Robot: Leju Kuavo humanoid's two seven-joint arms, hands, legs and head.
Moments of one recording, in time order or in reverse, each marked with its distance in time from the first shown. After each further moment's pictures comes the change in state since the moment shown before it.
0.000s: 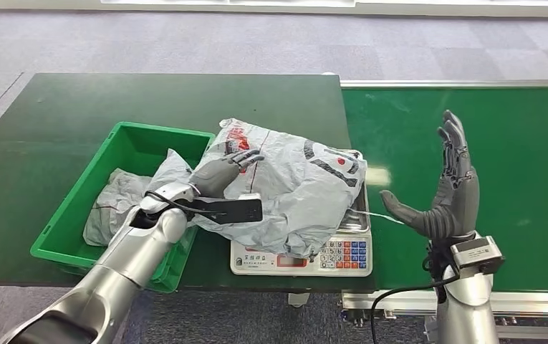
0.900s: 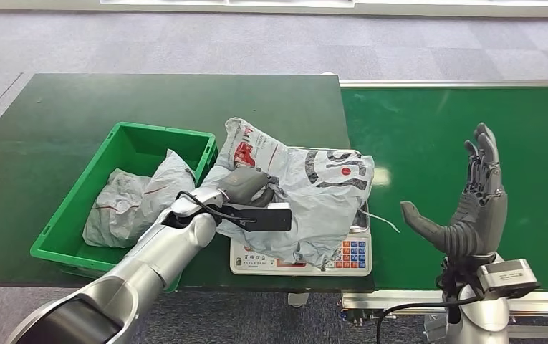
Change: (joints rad) left arm -0.087 -0.100 -0.105 0.231 0.086 0.173 -0.022; right arm 0.097 0.041 -0.080 -0.114 -0.035 0.009 0.019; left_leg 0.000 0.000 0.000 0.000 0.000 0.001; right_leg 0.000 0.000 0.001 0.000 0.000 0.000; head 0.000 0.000
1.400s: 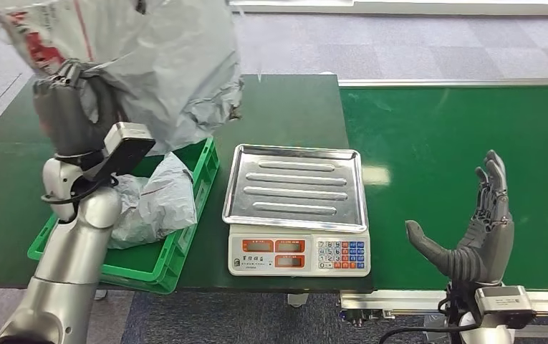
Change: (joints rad) left arm 0.195 0.228 0.386 -0.762 0.002 0.627 0.073; right arm 0.136 0.038 -0.020 -0.067 0.040 -0.088 0.001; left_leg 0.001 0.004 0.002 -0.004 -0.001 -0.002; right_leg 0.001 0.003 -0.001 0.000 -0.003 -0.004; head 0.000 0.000
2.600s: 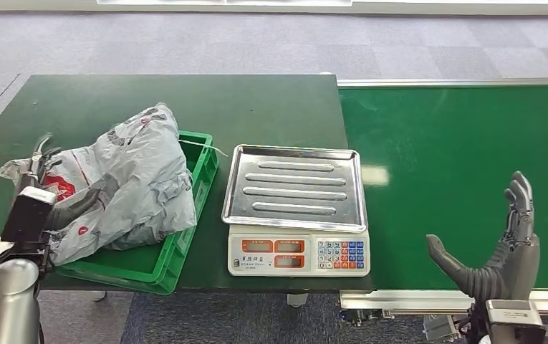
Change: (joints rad) left arm 0.338 0.159 0.374 -0.037 0.498 -0.676 -0.147; right arm 0.086 0.037 -0.120 -0.054 0.082 -0.011 0.012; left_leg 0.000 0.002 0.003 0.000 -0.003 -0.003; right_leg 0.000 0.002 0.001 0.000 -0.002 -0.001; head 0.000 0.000
